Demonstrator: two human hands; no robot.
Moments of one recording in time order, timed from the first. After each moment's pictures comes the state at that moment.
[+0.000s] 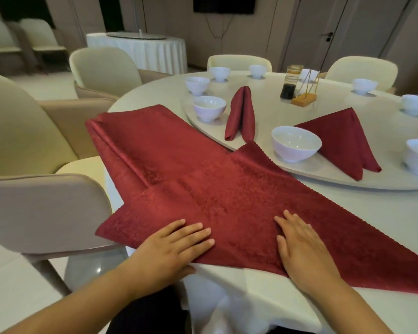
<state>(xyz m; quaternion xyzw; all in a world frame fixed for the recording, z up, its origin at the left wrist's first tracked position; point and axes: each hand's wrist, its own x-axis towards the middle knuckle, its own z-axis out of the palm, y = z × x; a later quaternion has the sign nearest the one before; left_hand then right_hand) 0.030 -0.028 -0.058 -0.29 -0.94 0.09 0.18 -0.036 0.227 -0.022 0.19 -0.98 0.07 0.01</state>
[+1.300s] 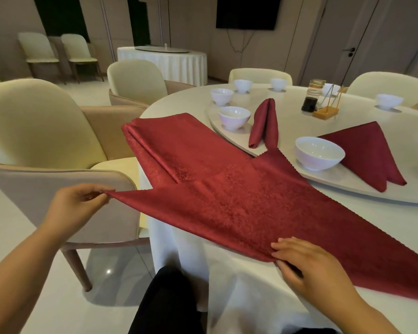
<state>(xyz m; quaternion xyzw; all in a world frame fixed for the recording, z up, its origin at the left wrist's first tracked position) 0.097 -0.156 0.004 0.20 -0.85 -0.38 0.30 -0.008 0.215 -0.031 0.45 -0.86 0.19 0.16</state>
